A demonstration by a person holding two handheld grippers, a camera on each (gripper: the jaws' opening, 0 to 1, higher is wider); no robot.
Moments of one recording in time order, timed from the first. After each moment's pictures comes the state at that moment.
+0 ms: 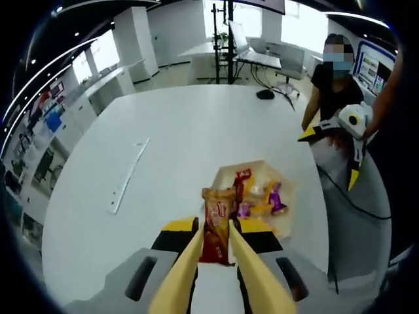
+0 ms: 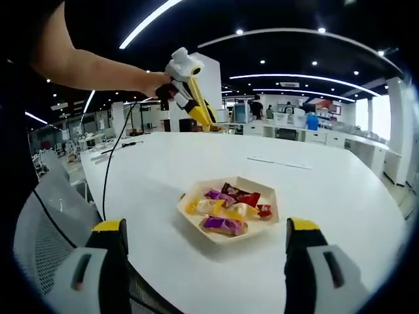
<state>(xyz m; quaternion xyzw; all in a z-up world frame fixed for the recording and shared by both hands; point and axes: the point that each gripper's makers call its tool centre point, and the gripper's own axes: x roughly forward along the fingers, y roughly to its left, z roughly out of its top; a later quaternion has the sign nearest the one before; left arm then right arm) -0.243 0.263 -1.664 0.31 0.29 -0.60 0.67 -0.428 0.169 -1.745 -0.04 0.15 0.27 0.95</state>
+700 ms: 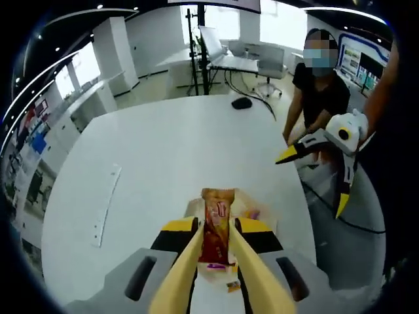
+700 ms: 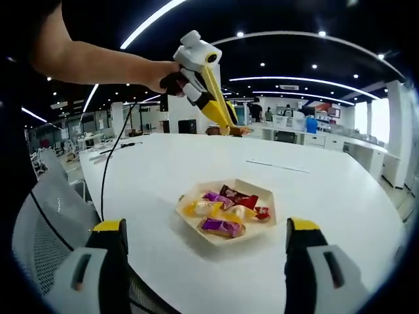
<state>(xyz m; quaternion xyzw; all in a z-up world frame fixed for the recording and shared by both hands) -0.285 0.196 -1.662 0.32 0.27 -0.65 0.64 -0.428 0.168 -1.742 -0.04 0.14 0.27 0.95</state>
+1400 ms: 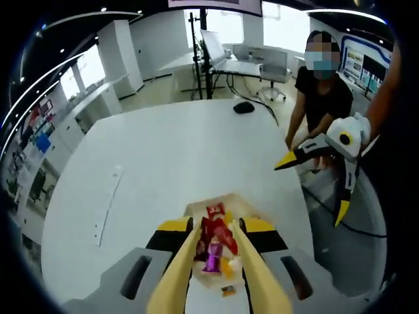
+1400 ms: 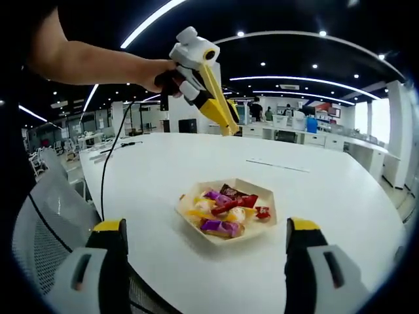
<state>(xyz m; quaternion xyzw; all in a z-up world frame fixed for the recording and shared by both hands) -0.292 0.203 -1.663 0.31 0.26 -0.64 0.66 -0.429 0.169 -1.742 -0.05 0.14 0.27 0.95</state>
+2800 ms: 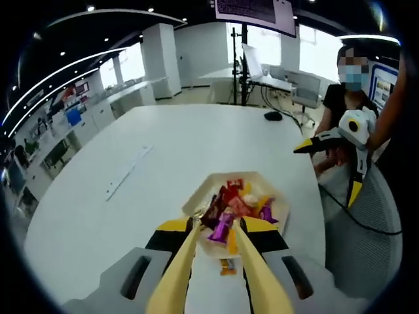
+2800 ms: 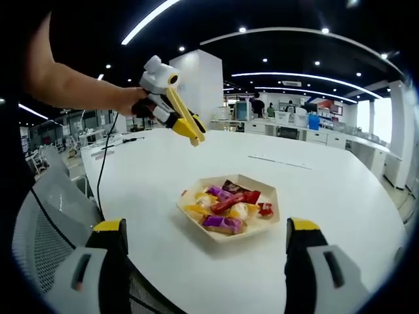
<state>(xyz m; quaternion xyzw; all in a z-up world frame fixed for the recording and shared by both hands) -0.274 0.293 -1.704 0.22 0.24 -0.57 0.76 -0.429 0.172 -1.748 -0.05 0.16 0.27 0.95</state>
